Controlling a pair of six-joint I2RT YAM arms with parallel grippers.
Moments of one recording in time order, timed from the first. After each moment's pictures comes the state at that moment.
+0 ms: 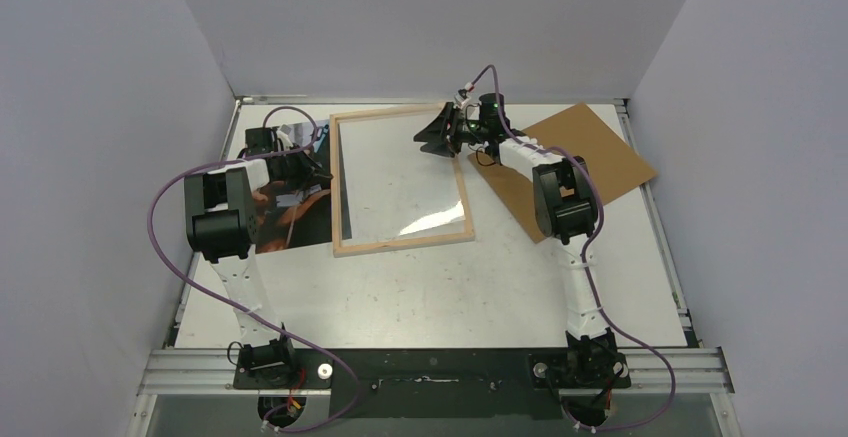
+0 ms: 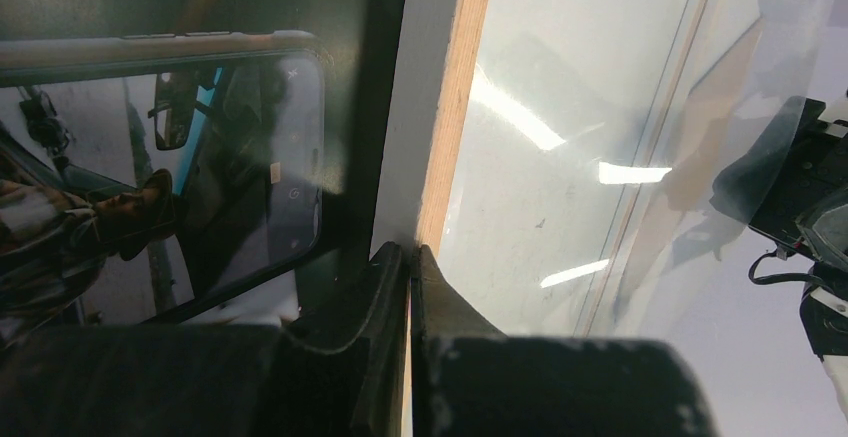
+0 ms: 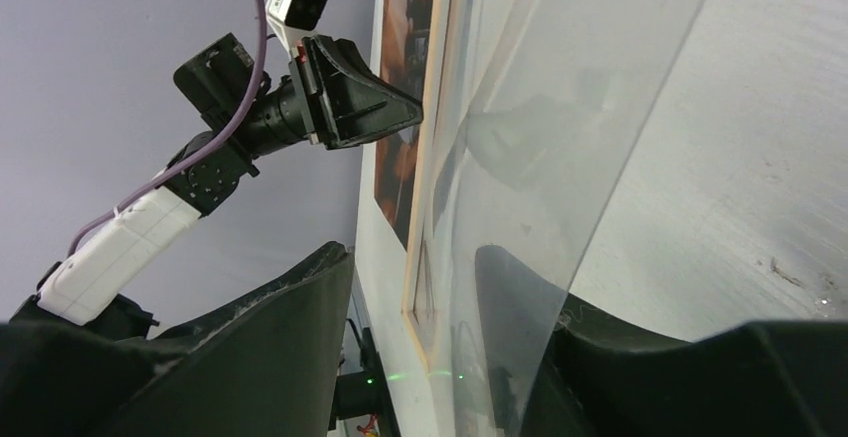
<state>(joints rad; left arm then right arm) 0.14 2.12 1.33 -0.14 0.64 -0.60 0.31 2.45 1.88 0.18 -0.94 1.00</state>
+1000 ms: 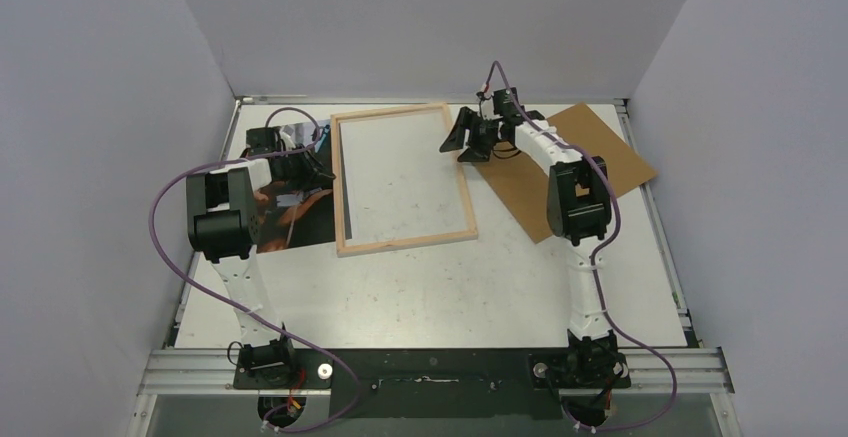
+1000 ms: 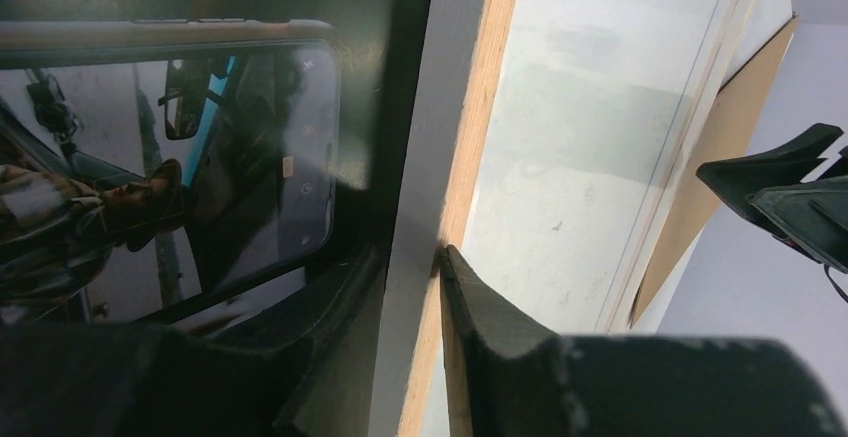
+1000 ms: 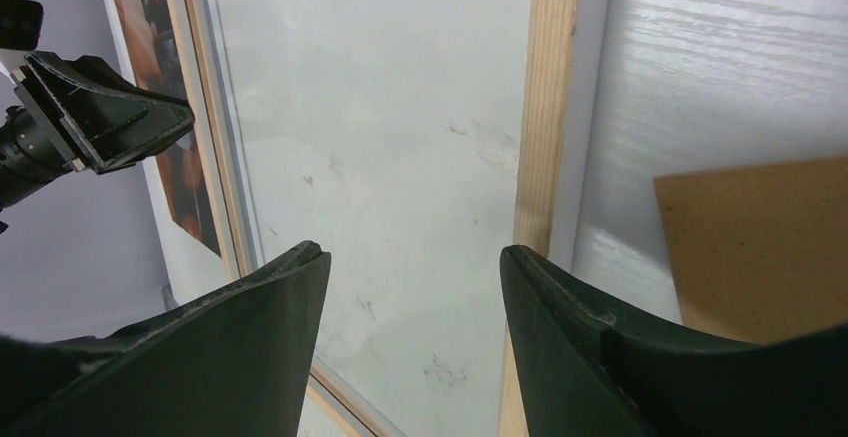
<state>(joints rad) 0.13 2.11 1.33 -0.17 0.60 -0.59 0.26 2.38 1.97 -0.48 -0.63 0.53</state>
